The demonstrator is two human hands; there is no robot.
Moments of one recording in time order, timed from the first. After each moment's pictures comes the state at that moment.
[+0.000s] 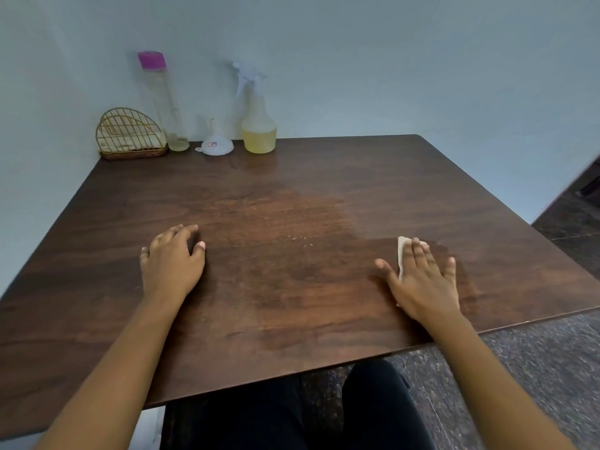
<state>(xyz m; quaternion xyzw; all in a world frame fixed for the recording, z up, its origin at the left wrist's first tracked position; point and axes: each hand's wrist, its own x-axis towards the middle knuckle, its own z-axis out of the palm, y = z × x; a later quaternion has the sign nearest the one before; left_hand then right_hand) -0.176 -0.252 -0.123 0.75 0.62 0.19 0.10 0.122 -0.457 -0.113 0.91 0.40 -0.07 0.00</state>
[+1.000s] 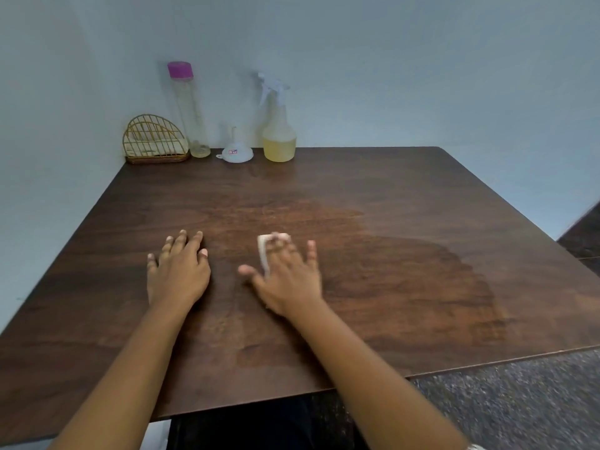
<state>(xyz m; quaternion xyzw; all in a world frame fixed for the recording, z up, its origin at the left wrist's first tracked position) -0.190 -0.246 -0.125 0.74 0.65 0.12 0.10 -0.034 -0.325 -0.126 0.78 0.62 -0.07 -0.08</state>
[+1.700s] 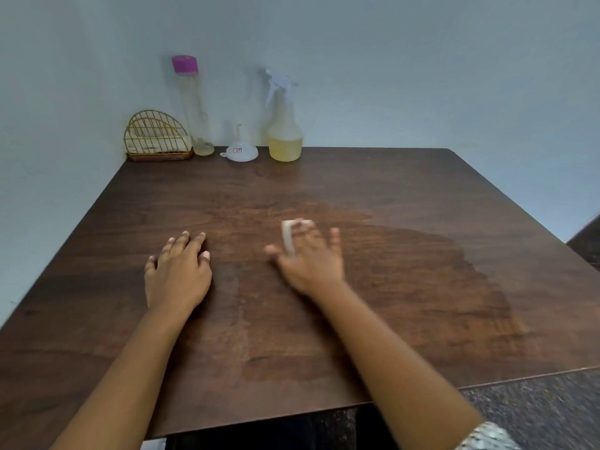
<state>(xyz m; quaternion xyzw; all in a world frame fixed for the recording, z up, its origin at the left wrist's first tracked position) -0.193 -0.240 -0.125 0.75 0.64 0.14 0.10 0.006 -0.294 -0.128 0.80 0.60 -0.05 -0.07</state>
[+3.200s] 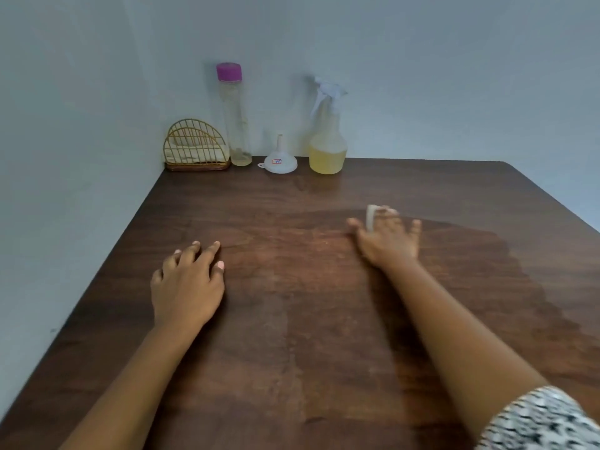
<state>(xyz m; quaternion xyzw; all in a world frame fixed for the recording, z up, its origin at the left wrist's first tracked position) -0.231 -0.197 -0.117 0.74 0.67 0.09 0.06 0.071 -0.213 -0.118 0.88 0.47 -0.05 -0.02</state>
